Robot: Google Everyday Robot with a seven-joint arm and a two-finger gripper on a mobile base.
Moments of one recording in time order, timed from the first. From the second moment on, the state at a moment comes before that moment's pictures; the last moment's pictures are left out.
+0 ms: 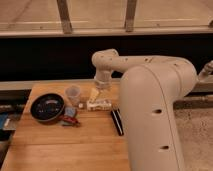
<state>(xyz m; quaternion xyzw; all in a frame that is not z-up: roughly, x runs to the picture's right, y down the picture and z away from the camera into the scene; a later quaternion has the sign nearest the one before) -0.028 0.045 0.846 -0.37 0.08 0.34 0.86</state>
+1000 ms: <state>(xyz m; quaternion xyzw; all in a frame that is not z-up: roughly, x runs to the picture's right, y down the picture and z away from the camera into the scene) -0.042 0.089 0.892 -0.37 0.11 0.30 0.87</state>
